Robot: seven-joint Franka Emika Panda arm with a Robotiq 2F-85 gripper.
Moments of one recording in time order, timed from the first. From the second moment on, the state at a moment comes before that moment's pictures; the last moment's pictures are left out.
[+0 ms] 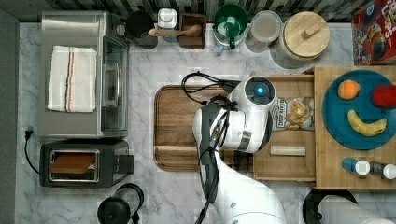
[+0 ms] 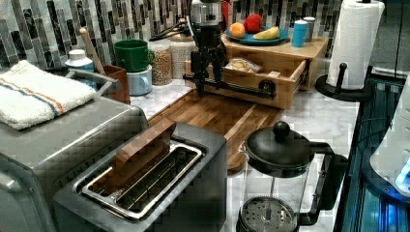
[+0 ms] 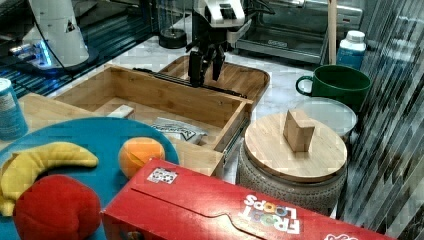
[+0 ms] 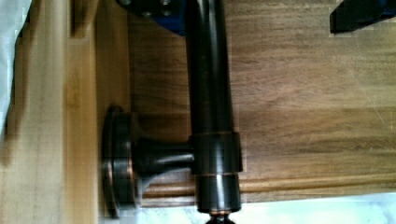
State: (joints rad) arm -0.24 0.30 0.10 -2.16 0.08 0.78 -0.92
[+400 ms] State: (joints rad) arm -0.24 0.31 0.11 -2.15 0.09 0.78 -0.92
